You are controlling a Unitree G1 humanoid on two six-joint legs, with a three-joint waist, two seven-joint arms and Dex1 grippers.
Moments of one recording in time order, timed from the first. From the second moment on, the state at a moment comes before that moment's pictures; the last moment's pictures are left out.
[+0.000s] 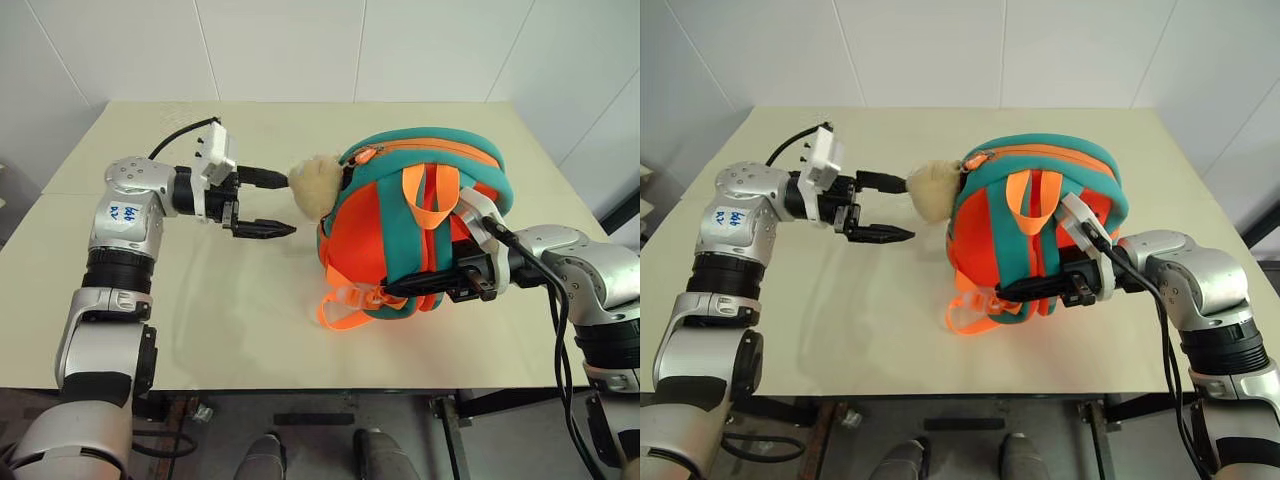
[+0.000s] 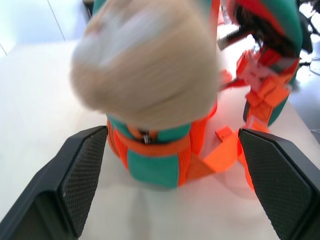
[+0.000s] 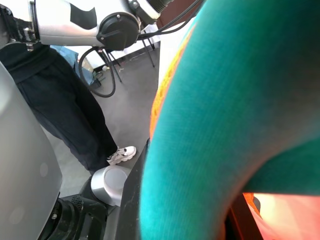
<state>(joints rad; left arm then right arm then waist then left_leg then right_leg) -1.06 0.53 0.04 0.49 -0.34 0.21 -1.39 -0.73 -0.79 0.08 -0.04 0.72 0.84 1.44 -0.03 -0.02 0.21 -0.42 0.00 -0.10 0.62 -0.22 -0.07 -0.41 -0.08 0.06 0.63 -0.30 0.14</state>
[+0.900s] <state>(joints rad) -0.99 0.52 0.03 0.34 -0.41 0.27 -1.27 -0.73 -0.76 0.08 -0.03 0.70 0.83 1.44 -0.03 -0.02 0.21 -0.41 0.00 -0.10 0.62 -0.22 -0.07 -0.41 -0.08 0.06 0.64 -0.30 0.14</state>
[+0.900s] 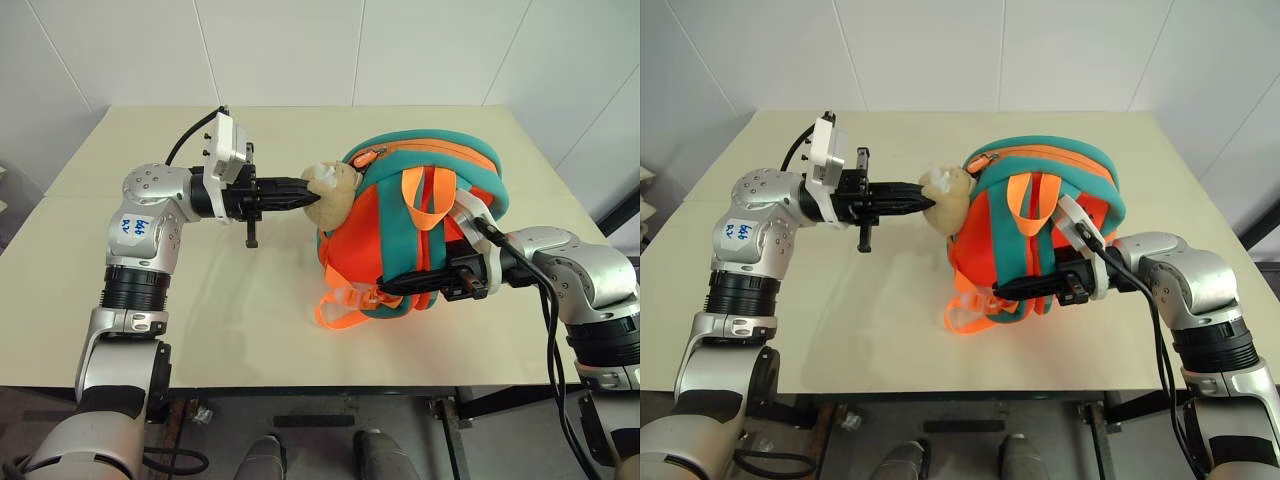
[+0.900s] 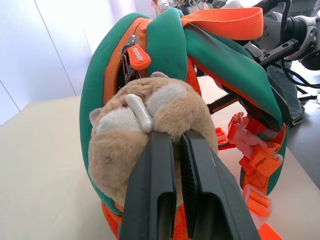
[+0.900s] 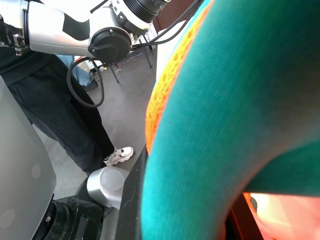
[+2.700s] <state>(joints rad) -1.05 0.66 -0.01 0.45 -0.31 0.23 -1.38 -0.66 -0.76 0.06 -0.11 0.74 0.84 1.36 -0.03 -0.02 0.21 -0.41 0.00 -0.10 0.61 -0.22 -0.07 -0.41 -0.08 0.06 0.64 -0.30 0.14</state>
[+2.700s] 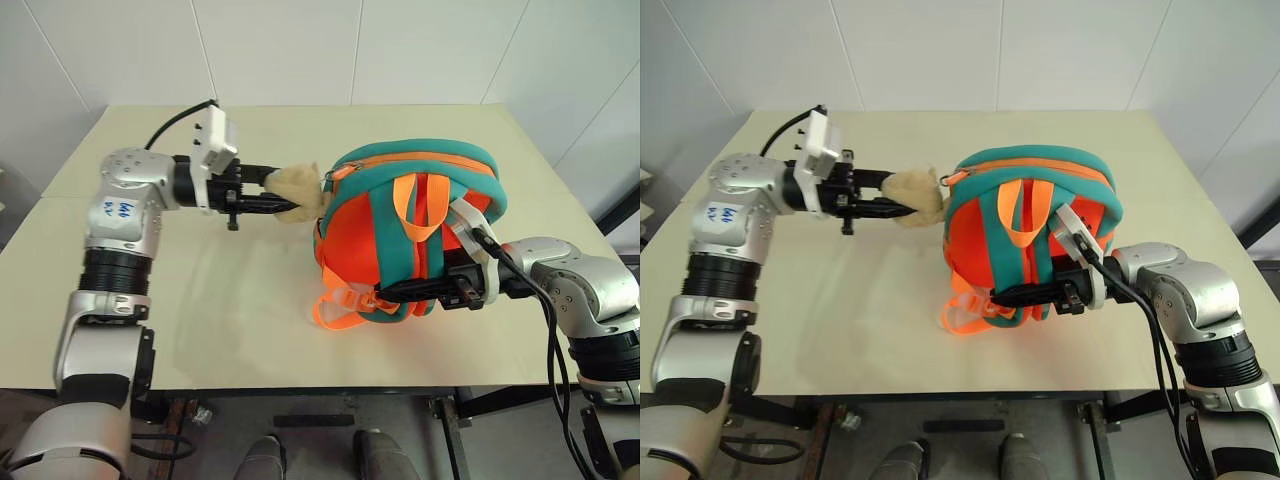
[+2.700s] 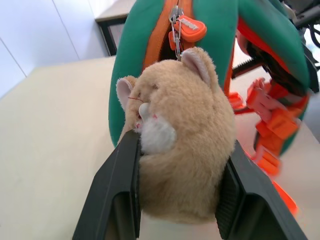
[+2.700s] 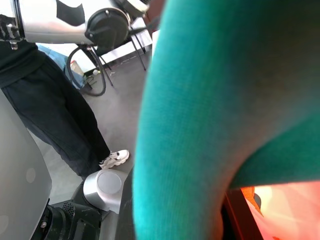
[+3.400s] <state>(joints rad) -1.06 0.46 -0.12 1.04 -0.06 -0.23 -1.17 -0.60 -0.76 0.02 -0.18 0.78 0.88 1.27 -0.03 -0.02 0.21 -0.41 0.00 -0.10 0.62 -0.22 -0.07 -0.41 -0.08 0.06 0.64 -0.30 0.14</state>
